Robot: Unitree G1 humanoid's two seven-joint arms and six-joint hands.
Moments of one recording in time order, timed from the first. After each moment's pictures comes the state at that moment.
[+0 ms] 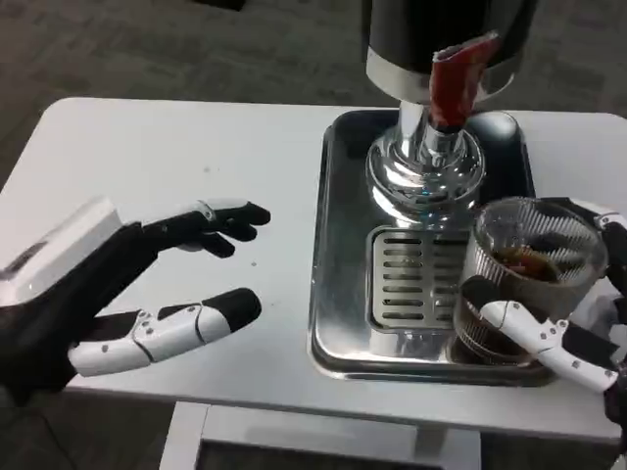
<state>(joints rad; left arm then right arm) -0.05 0.69 0.27 -0.41 0.05 -0.21 -0.49 0.09 -0.06 0.04 -0.54 -0.50 0.07 -0.24</state>
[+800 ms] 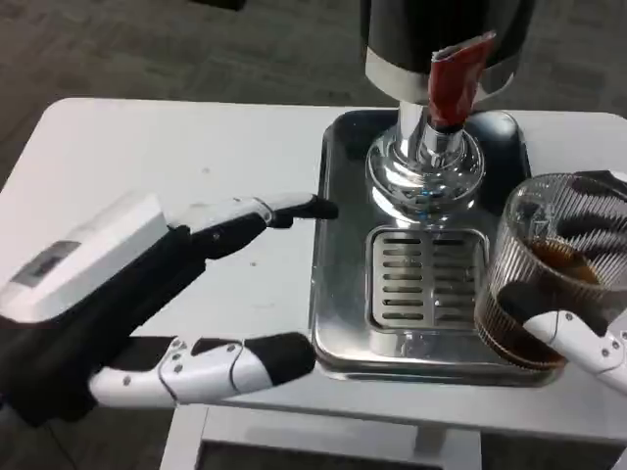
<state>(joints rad) 0.00 0.70 0.31 -0.64 0.01 -0.20 -0.53 0.24 -0.11 -0.06 -0.80 -0.37 0.02 -0.08</state>
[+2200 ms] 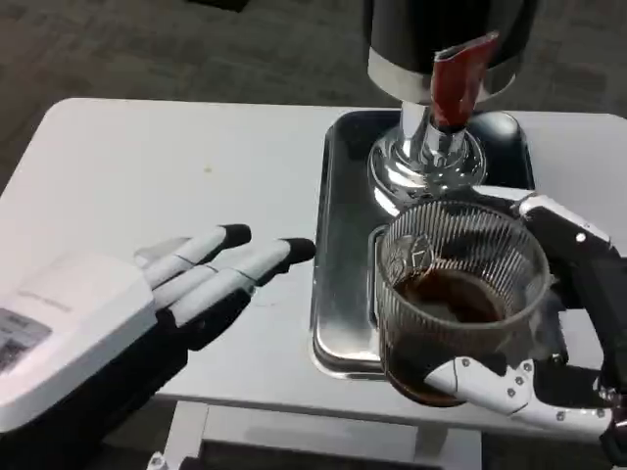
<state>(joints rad) 0.32 0.70 0.63 -0.98 0.05 -0.13 -0.64 0.22 -0.18 0.07 -0.86 -0.42 0.01 0.08</state>
